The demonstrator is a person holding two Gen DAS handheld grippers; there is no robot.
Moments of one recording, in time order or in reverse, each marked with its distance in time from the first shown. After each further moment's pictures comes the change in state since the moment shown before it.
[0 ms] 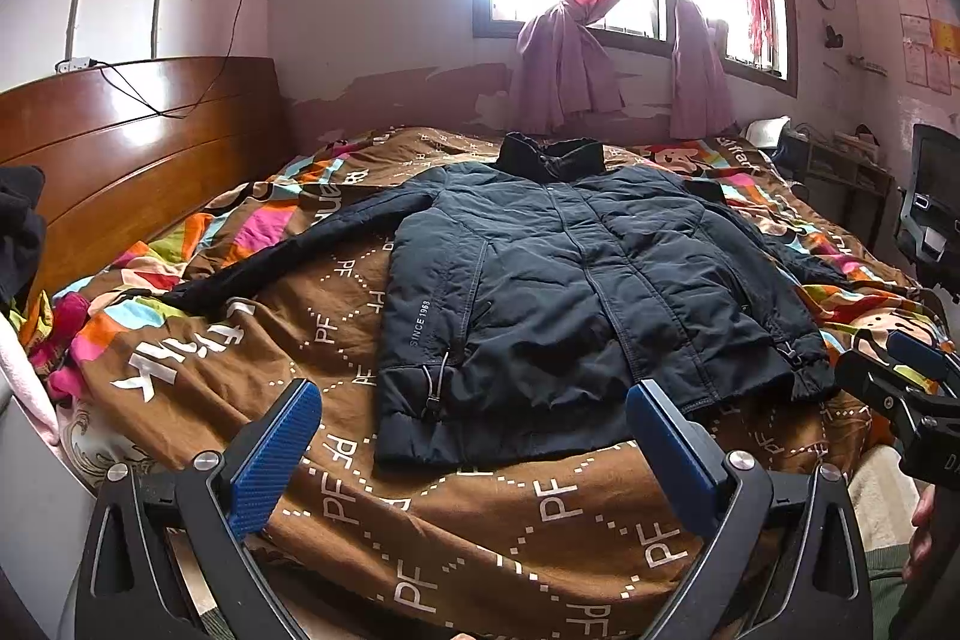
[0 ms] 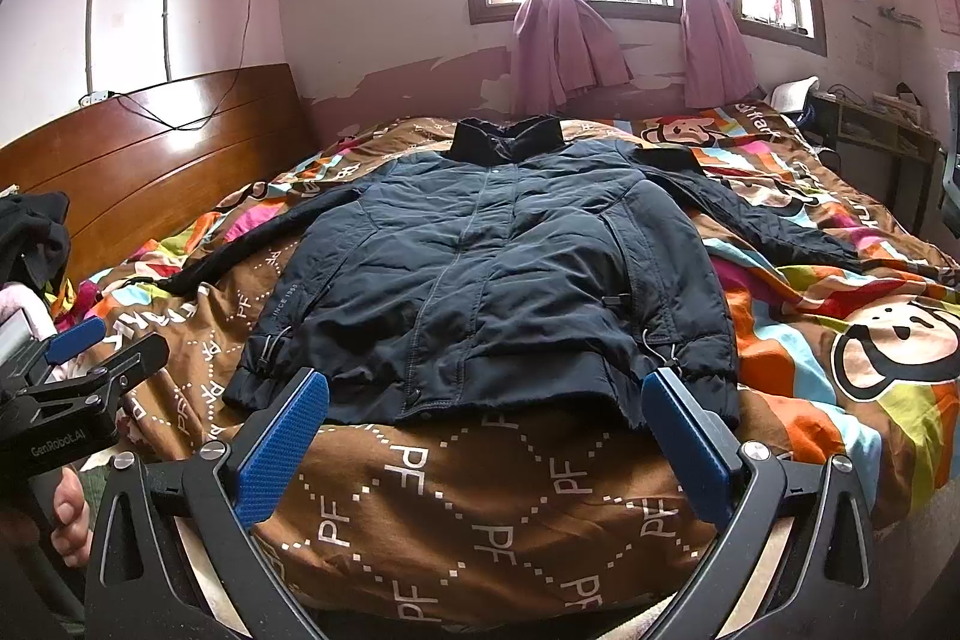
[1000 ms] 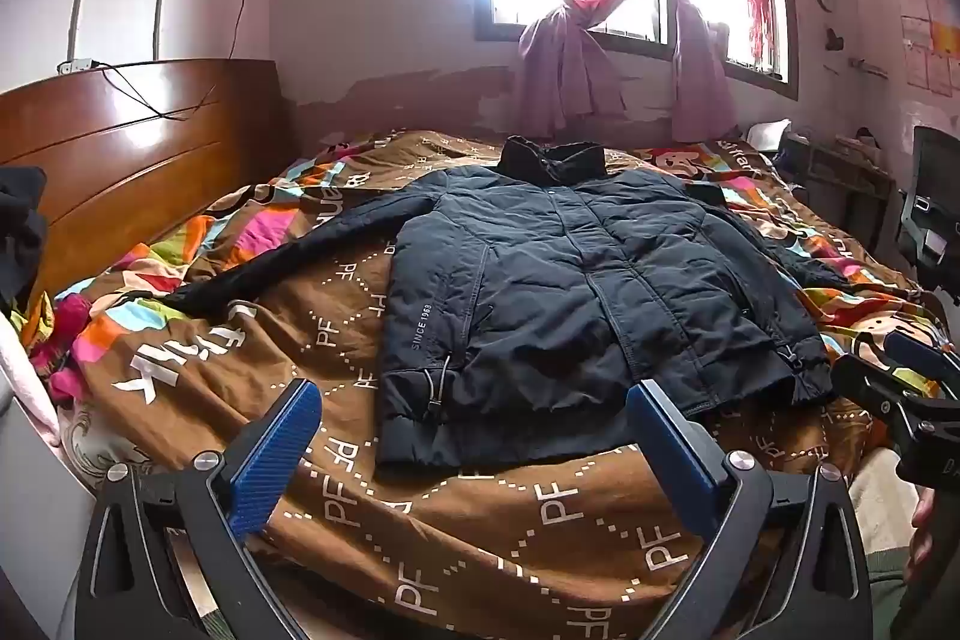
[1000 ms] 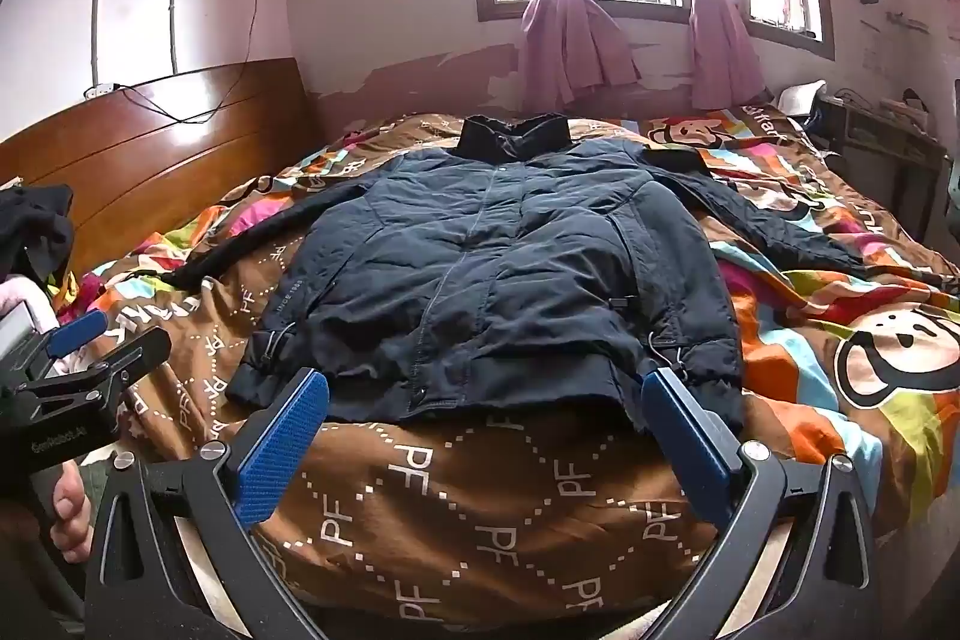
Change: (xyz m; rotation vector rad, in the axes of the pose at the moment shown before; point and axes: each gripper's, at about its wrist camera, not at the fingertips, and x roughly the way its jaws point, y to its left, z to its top) left arm 0.000 0.001 0.000 -0.002 -0.012 0.002; right arm 0.004 0.003 0.001 -0.003 0.010 0.000
